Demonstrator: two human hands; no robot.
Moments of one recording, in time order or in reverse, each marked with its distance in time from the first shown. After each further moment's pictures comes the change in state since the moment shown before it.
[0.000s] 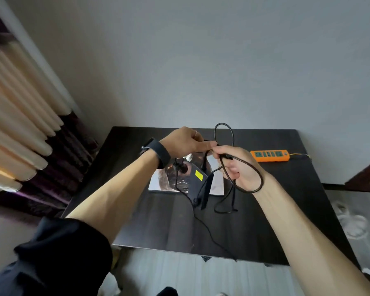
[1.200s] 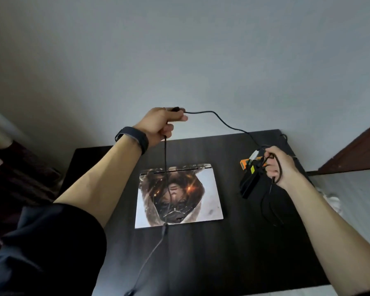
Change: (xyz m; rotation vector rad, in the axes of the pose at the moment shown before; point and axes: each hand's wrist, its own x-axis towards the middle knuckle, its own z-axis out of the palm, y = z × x) left_hand 0.184 -0.044 -0.094 -0.807 -0.075 -0.108; right_hand 0.121 -0.003 -0.161 0.203 0.715 0.039
